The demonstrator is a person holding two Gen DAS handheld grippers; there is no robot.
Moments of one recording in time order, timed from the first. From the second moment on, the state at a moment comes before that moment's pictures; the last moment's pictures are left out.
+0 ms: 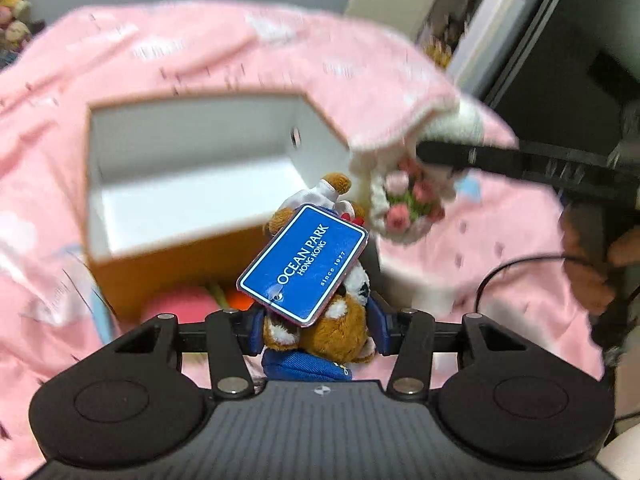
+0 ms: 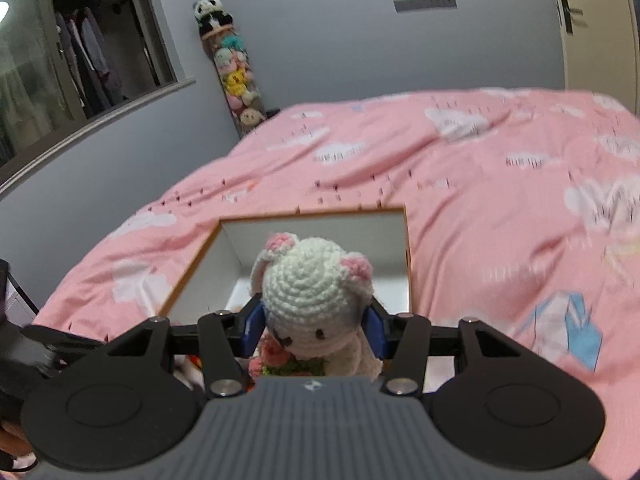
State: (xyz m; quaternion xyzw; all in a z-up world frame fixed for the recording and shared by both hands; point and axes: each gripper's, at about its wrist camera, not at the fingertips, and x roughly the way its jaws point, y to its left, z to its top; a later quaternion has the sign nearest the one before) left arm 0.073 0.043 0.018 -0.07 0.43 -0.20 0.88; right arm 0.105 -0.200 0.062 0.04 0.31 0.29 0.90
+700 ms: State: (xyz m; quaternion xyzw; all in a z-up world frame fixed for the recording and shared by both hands) left arm 0.210 0.051 -0.009 -0.12 0.42 -0.15 0.89; right arm 0.235 -0.139 0.017 -0.02 0.45 0.29 0.84
